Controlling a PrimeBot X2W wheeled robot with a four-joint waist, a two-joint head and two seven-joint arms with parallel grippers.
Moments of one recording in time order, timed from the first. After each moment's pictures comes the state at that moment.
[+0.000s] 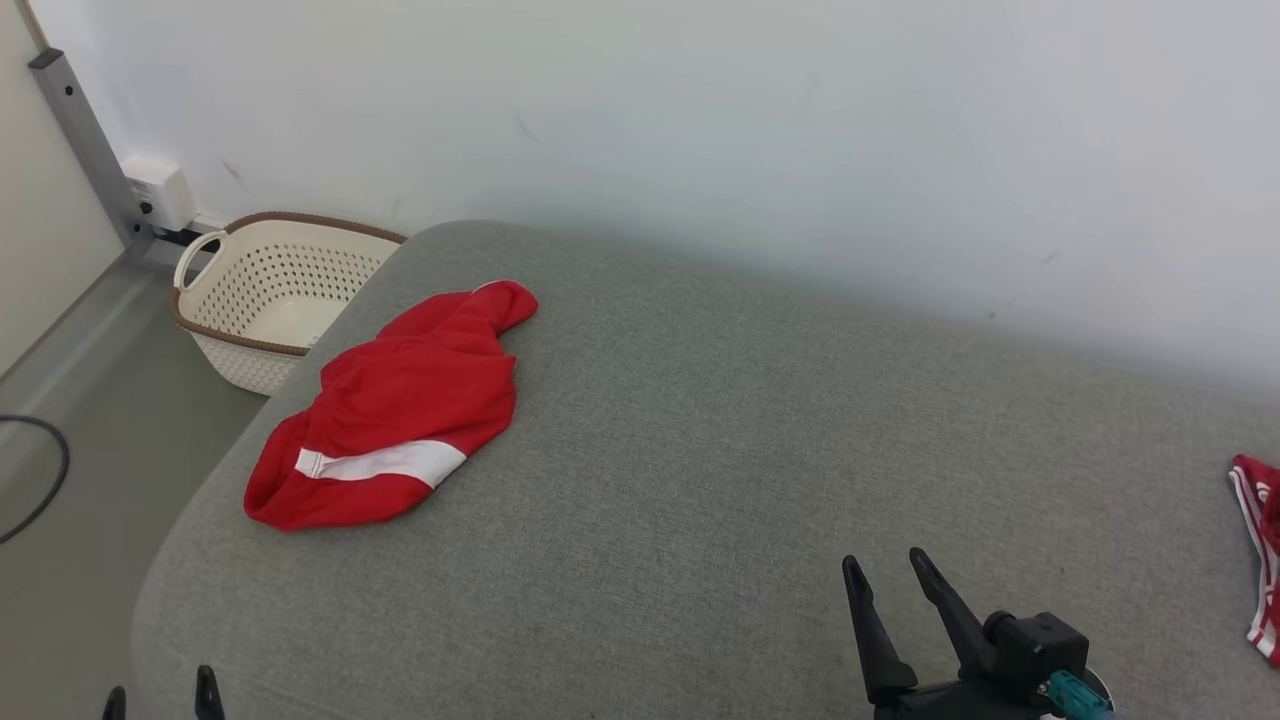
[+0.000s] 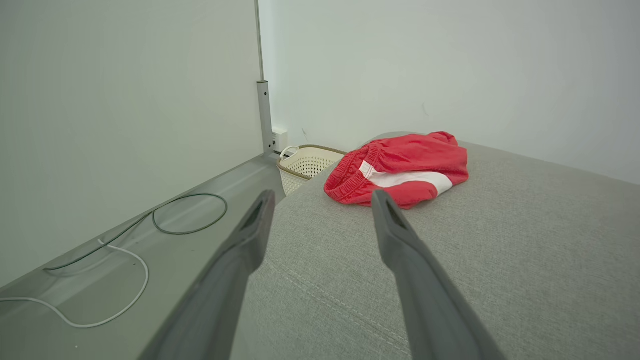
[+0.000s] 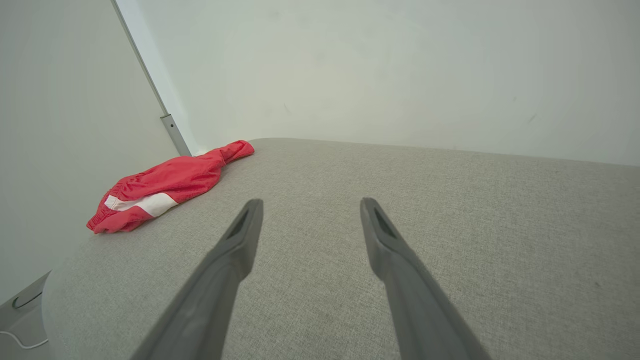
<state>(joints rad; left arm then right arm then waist) 0.10 0.10 0.16 0.02 -0.13 0.10 -0.26 -0.10 -0.10 0.34 0.28 0.25 0.13 -0.26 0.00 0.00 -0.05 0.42</state>
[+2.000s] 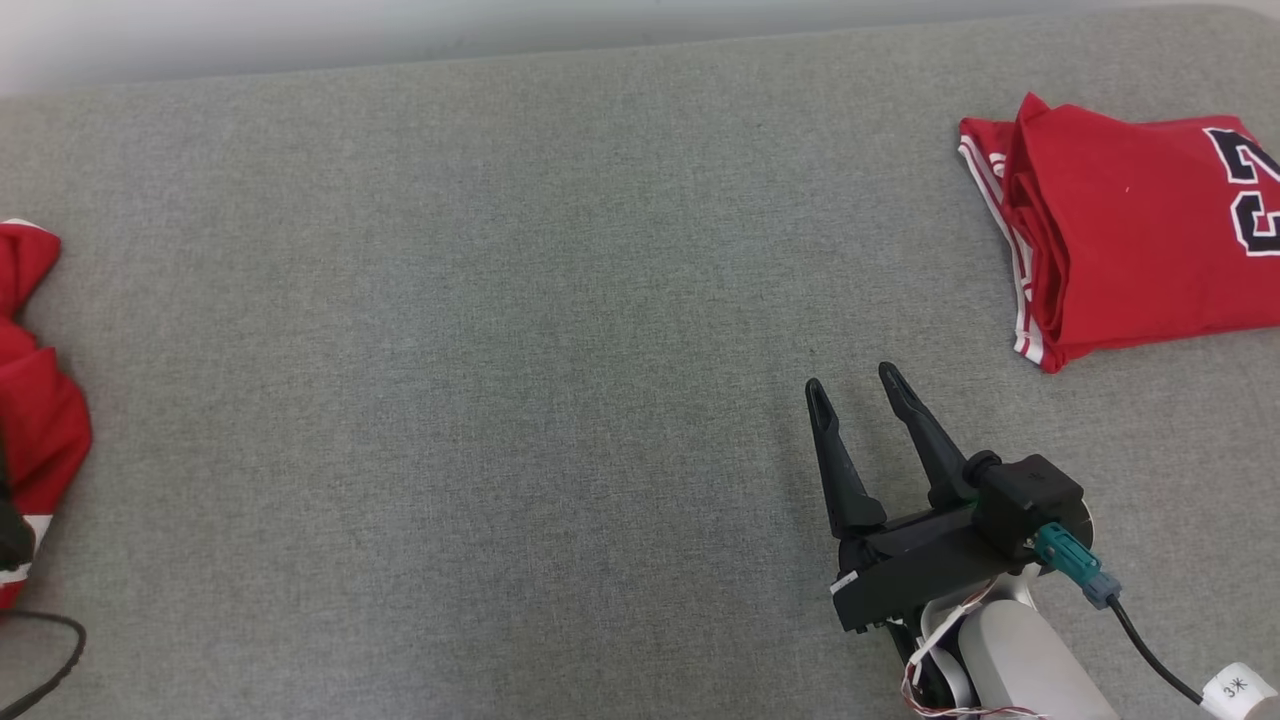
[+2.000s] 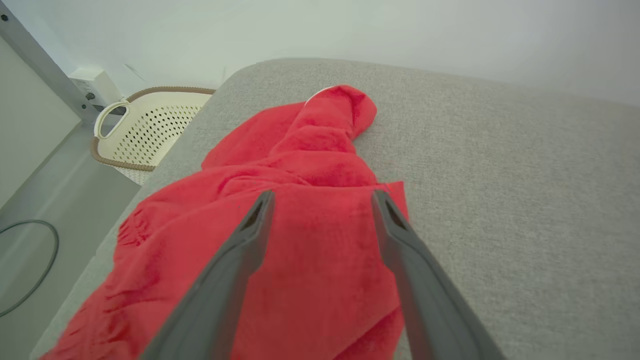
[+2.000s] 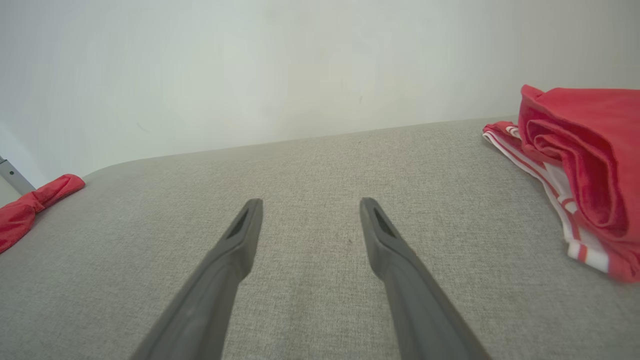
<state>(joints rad) -0.74 0.46 0.12 0.82 -0.33 -0.11 -0.03 -0.34 -0.10 0.38 0.22 0.23 0.13 -0.26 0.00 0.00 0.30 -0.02</state>
